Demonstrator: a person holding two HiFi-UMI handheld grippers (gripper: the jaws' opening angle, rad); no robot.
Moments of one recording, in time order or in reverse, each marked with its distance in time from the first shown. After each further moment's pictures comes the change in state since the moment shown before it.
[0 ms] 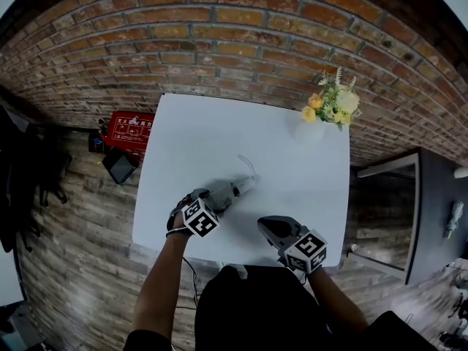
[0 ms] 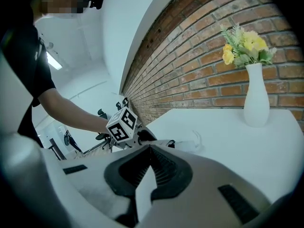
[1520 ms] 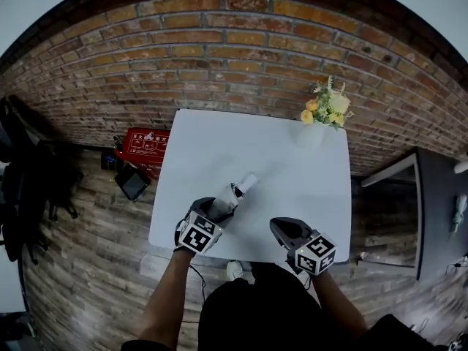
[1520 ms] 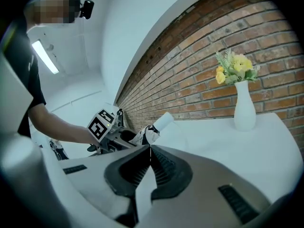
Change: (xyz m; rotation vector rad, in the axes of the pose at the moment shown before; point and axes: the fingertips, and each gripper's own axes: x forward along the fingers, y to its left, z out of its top) left arm -0.104 -0.014 0.017 -0.153 -0.341 0.076; right arm -0.026 0.032 0.018 0.033 -0.162 -0.093
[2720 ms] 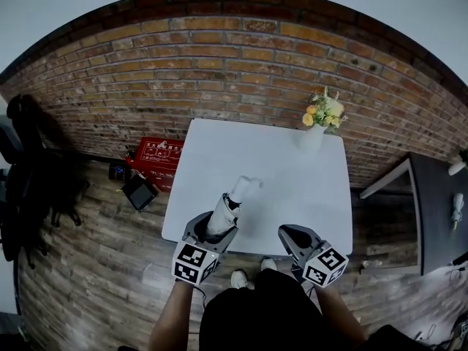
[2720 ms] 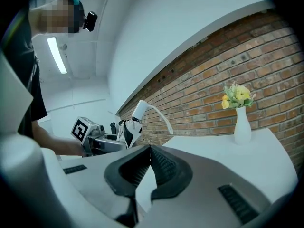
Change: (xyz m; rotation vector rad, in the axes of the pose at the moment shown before) left arm -0.155 -0.054 0.016 -0.125 -0.421 0.076; right arm -0.052 0.092 0.025 -0.083 -0.185 -0.028
